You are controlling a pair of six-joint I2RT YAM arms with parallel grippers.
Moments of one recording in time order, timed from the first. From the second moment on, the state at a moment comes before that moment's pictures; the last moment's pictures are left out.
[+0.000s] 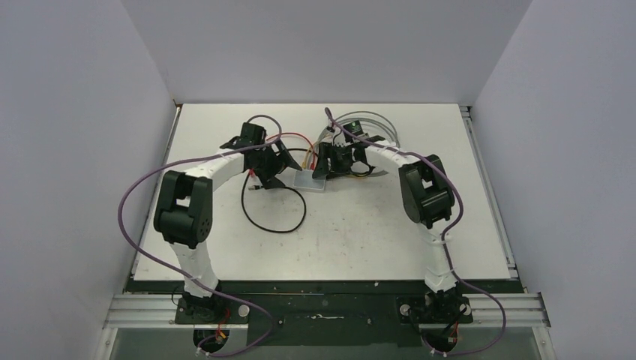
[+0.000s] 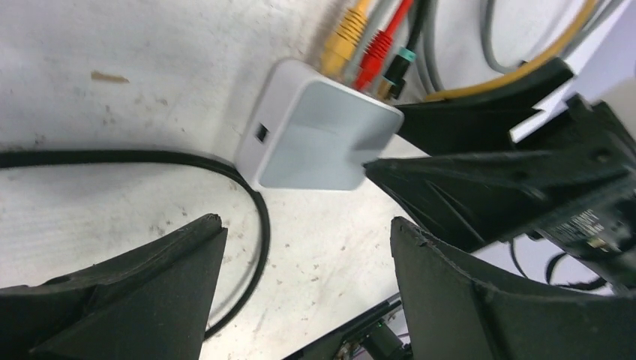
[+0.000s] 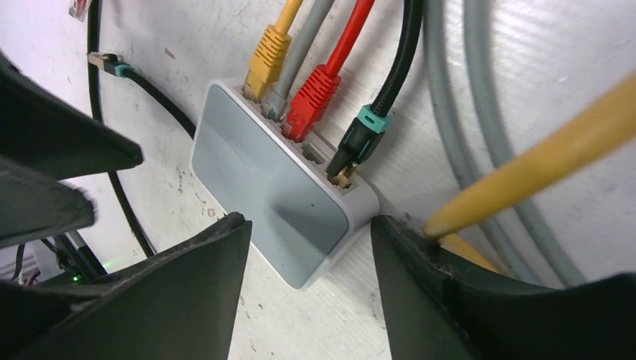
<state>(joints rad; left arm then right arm) -0.27 1.92 1.32 -0.41 0.39 -0.89 0.44 2.22 1.65 -0.37 -0.56 0.34</state>
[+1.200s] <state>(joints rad) -0.40 1.96 1.52 -0.83 0.12 -1.45 0.44 1.97 1.49 -0.36 -0.60 0.38</state>
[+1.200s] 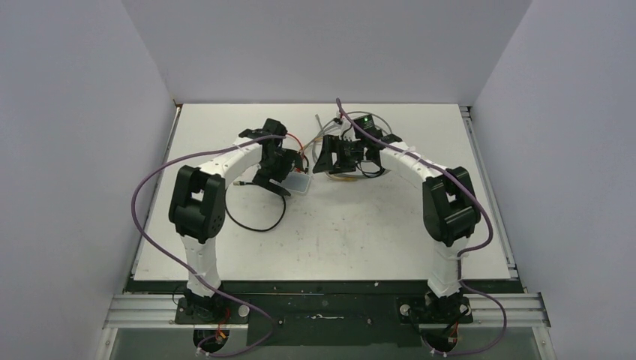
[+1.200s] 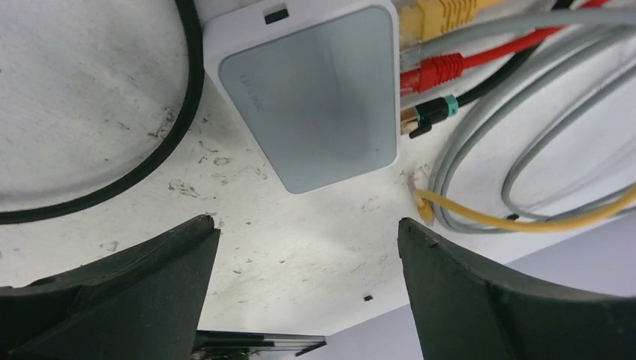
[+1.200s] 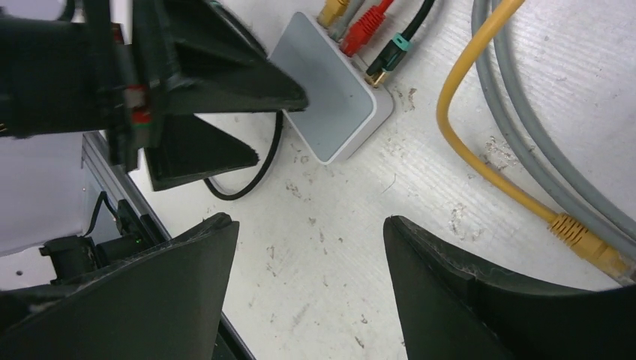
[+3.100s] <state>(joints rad) -0.35 2.14 1.60 -0.83 0.12 -1.57 0.39 1.78 1.40 -0.46 -0.60 0.32</state>
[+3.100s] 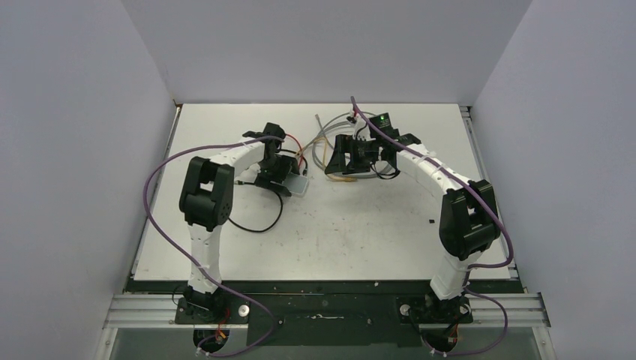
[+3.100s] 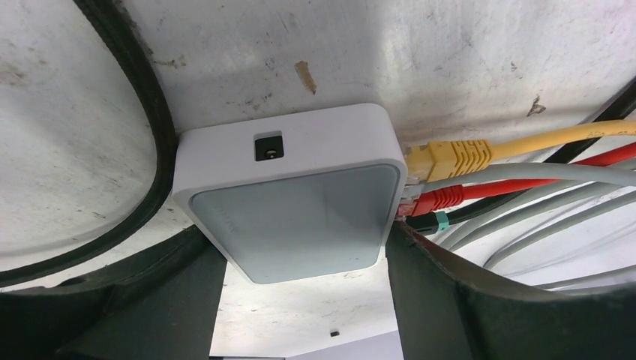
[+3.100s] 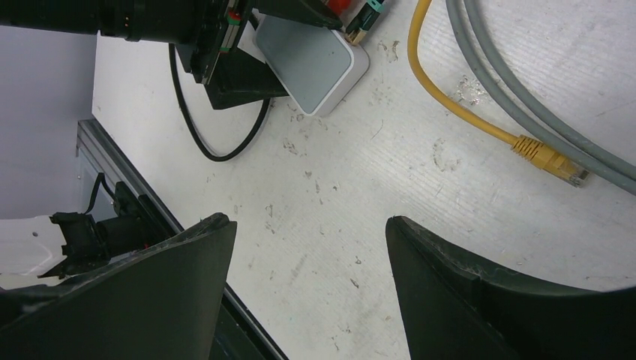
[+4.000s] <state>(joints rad) -0.48 2.04 1.49 -0.86 0.04 -0.85 0.31 1.77 1.45 -0.54 -0.60 0.32</state>
